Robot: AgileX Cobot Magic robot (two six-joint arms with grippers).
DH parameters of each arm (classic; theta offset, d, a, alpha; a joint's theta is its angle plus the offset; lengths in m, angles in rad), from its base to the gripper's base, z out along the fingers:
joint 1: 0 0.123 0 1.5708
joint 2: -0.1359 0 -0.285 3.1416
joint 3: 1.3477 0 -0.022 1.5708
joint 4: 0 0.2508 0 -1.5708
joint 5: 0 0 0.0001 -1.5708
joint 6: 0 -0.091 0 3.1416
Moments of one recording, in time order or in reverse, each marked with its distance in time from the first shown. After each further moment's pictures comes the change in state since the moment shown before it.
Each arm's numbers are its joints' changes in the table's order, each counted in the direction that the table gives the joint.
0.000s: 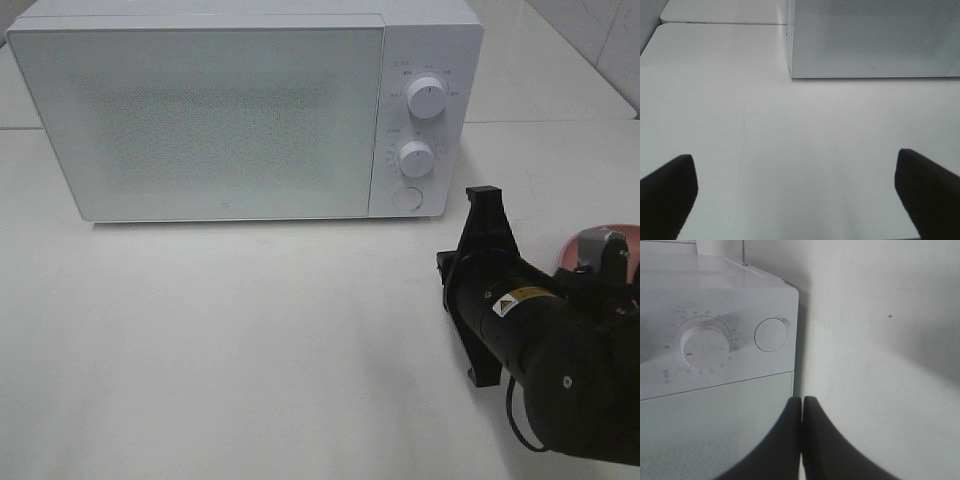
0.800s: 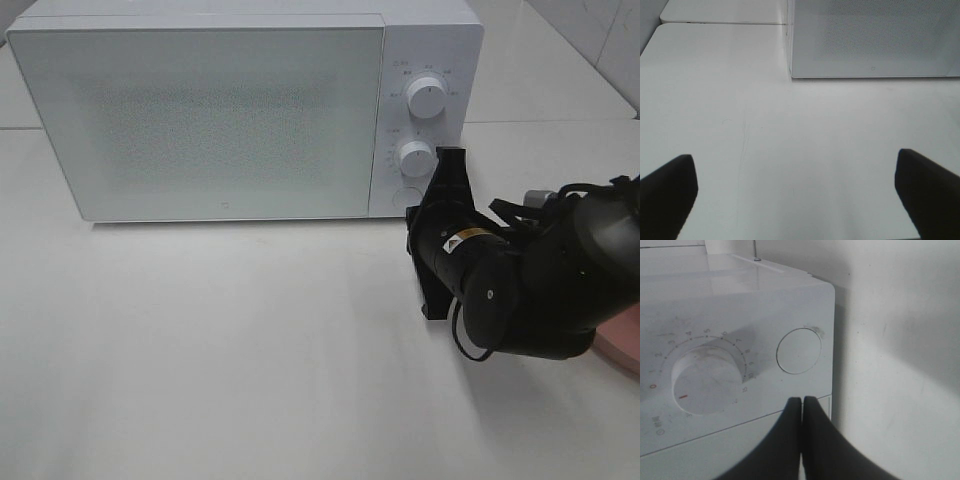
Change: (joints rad) left arm 0.000 0.000 0.000 0.000 0.000 0.000; right arm -0.202 -0.193 -0.235 -0.242 0.035 -0.137
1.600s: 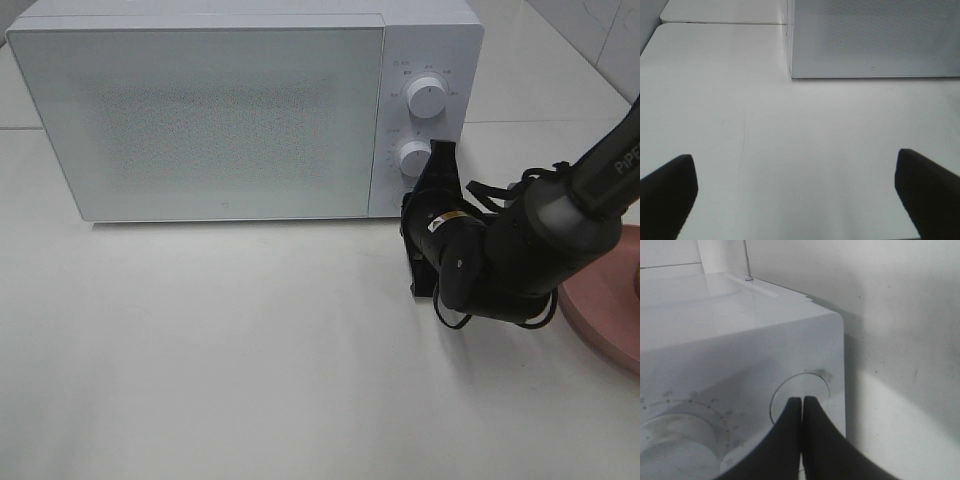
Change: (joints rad) left arm 0.000 0.000 0.000 0.000 0.000 0.000; right arm -0.087 -0.146 -0.169 -0.041 0.027 -0.029
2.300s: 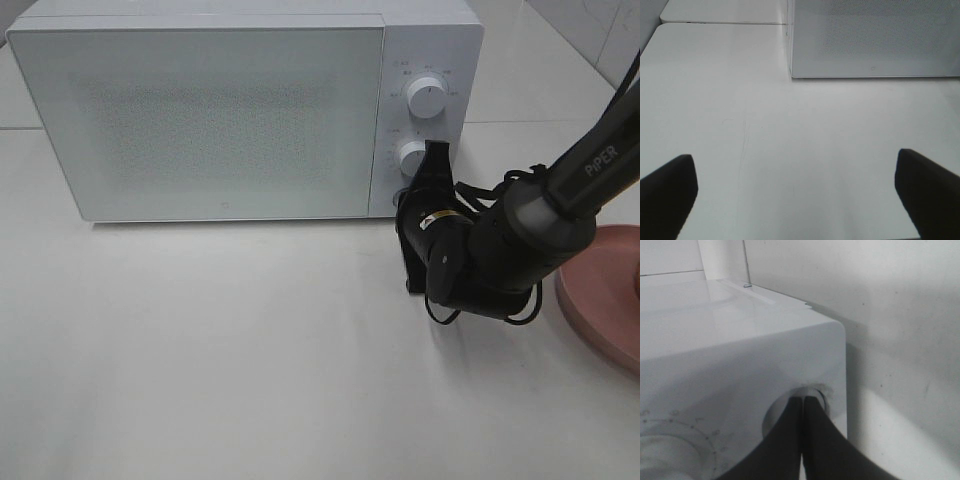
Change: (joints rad) left arm 0.000 0.000 0.000 0.000 0.000 0.000; right arm -0.011 -0.049 -0.053 0.035 -0.009 0.027
